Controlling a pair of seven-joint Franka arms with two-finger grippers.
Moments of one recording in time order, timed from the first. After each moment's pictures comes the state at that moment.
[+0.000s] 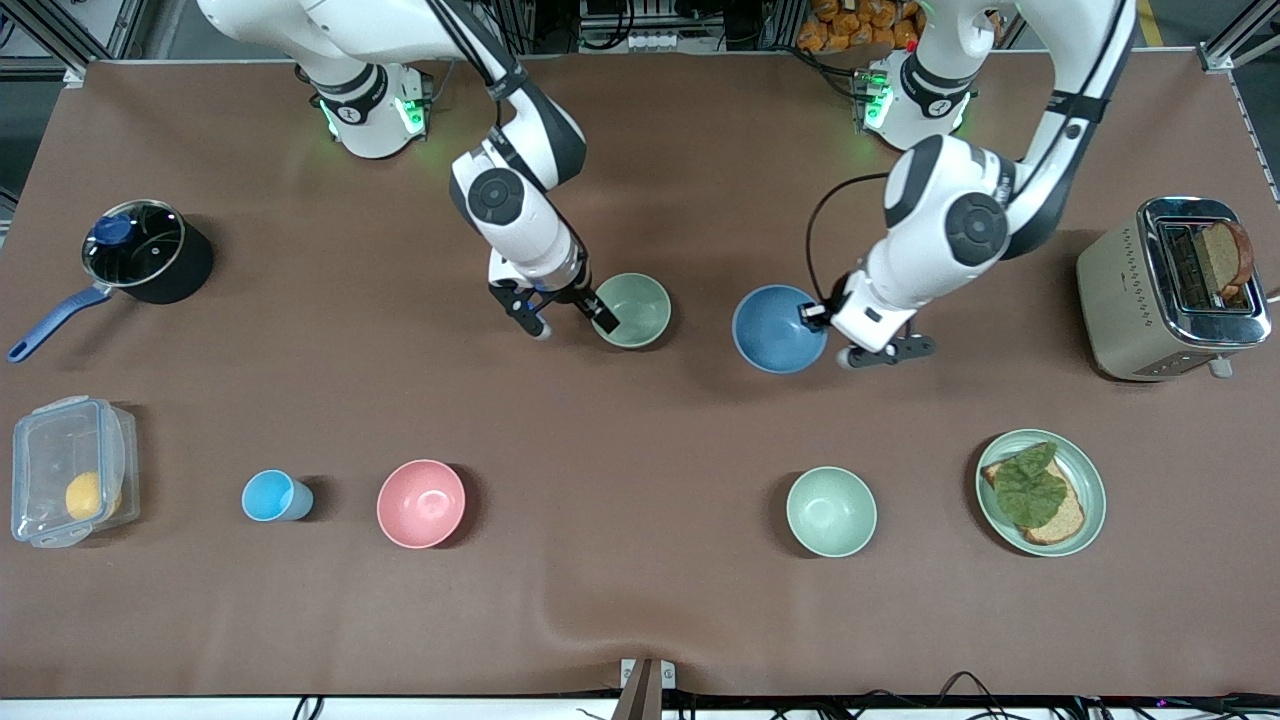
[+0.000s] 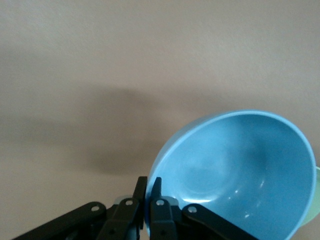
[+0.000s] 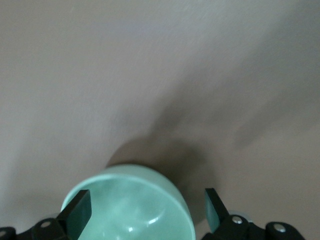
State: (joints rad) left arm -0.05 0.20 -0.42 -2.13 -0.21 2.28 -0.52; right arm 0.60 0.41 0.13 -2.10 0.26 2.63 1.40
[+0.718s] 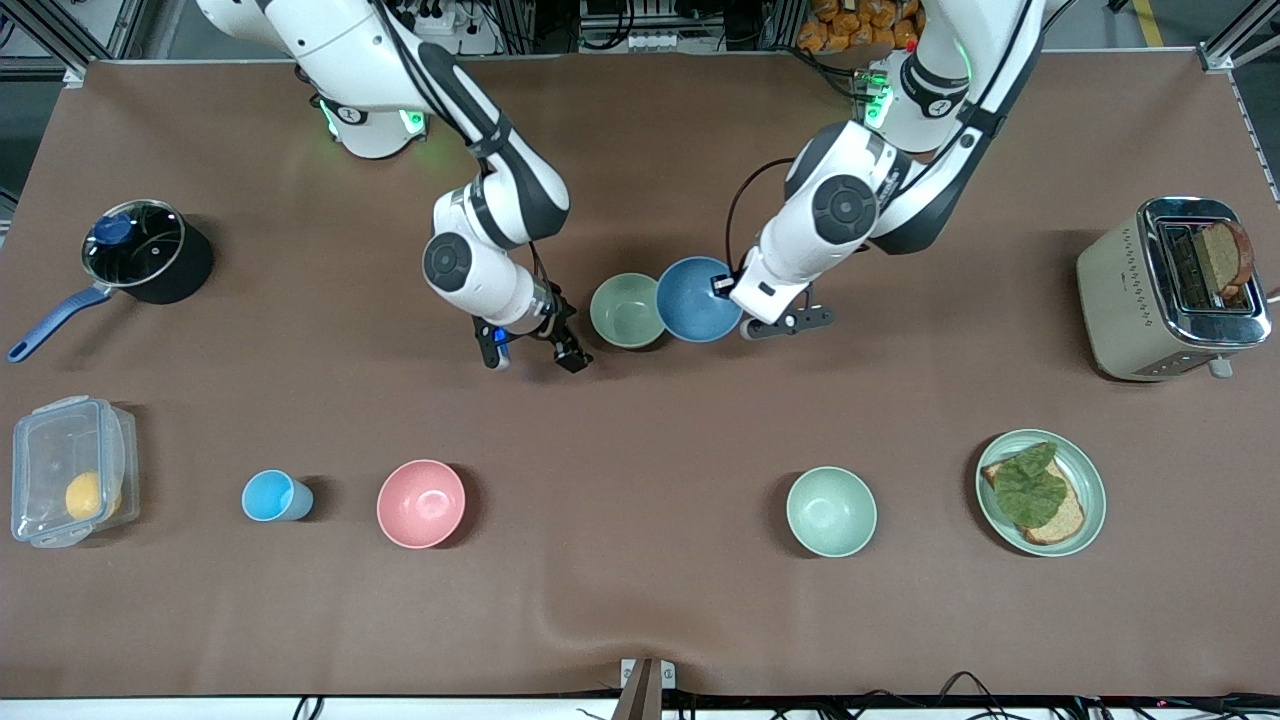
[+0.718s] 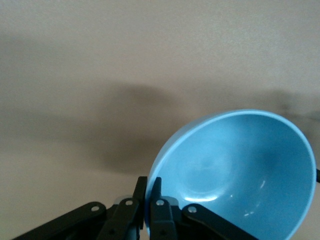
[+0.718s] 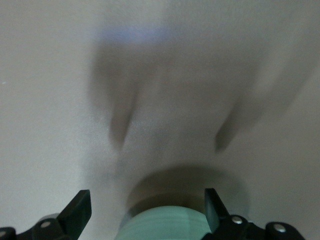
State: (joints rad) left arm -0.25 0.31 -0.43 -2.04 -0.18 2.29 -0.78; right arm 0.53 0.52 0.13 -2.03 0.62 2.62 1.38
